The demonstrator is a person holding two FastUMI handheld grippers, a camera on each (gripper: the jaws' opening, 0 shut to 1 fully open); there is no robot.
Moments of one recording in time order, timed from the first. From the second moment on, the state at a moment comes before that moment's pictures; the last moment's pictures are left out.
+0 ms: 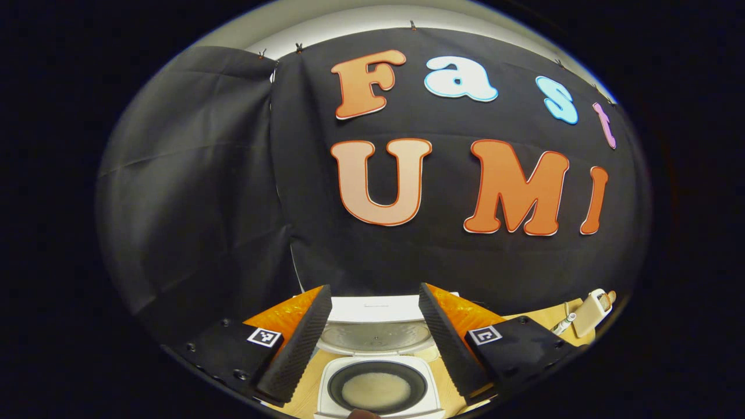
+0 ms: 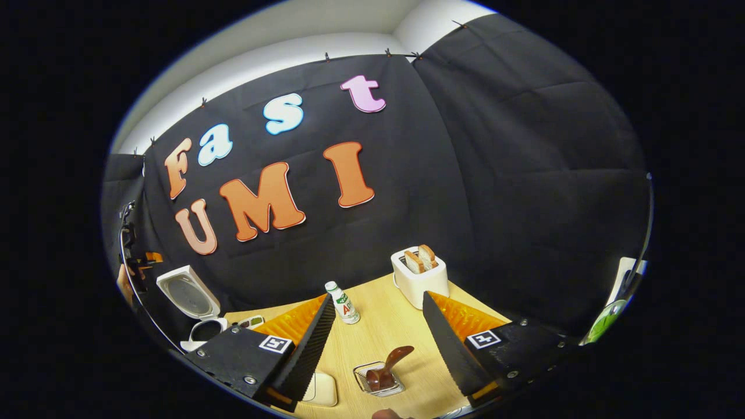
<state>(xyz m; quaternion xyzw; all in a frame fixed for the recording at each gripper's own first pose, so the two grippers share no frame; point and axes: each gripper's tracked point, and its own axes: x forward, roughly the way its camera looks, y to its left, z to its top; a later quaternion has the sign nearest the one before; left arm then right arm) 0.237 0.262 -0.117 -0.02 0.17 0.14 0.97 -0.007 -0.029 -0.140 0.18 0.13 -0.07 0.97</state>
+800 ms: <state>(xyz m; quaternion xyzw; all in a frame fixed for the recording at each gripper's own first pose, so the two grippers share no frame) 0.278 0.276 -0.177 -0.02 0.25 0.14 0.96 -0.016 -0.028 -0.121 0.14 0.12 -0.07 0.98</state>
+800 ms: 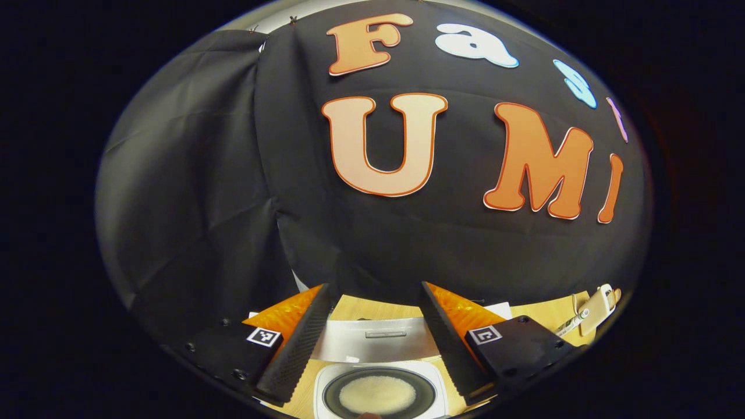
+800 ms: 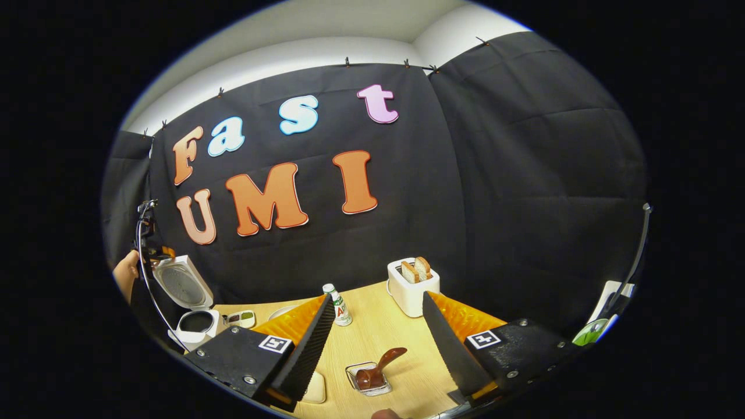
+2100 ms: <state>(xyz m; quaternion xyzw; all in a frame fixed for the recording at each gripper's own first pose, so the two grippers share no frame) 0.079 0.213 -0.351 -0.09 0.55 0.14 0.82 0.041 0.018 -0.172 0.18 0.16 0.06 0.97</state>
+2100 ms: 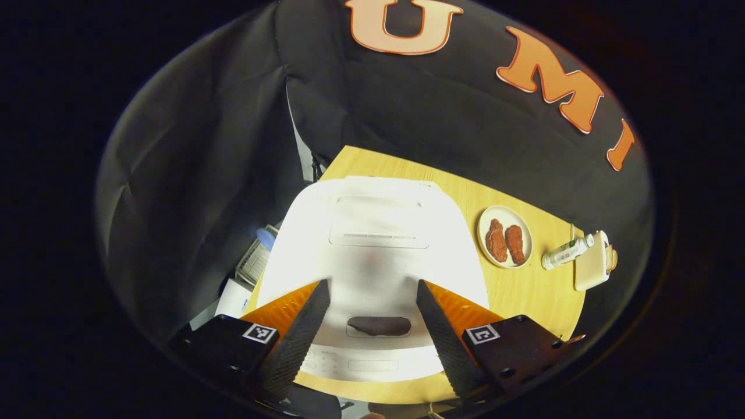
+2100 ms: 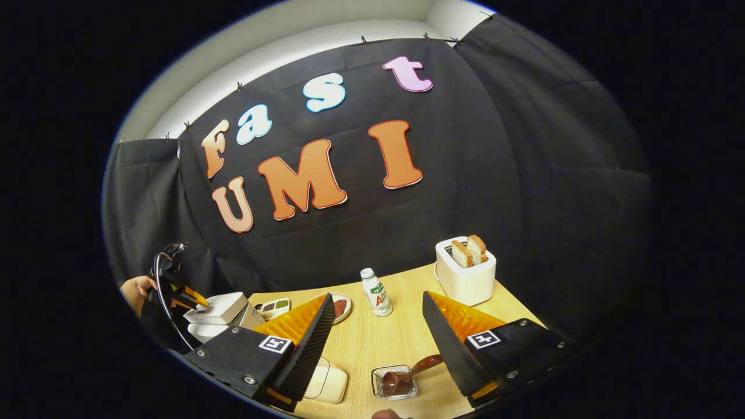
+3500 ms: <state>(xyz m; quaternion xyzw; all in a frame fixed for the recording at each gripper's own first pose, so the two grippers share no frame) 0.019 0.079 -0.115 -0.05 0.09 0.11 0.99 0.096 0.125 -0.096 0.12 0.06 0.17 0.98</state>
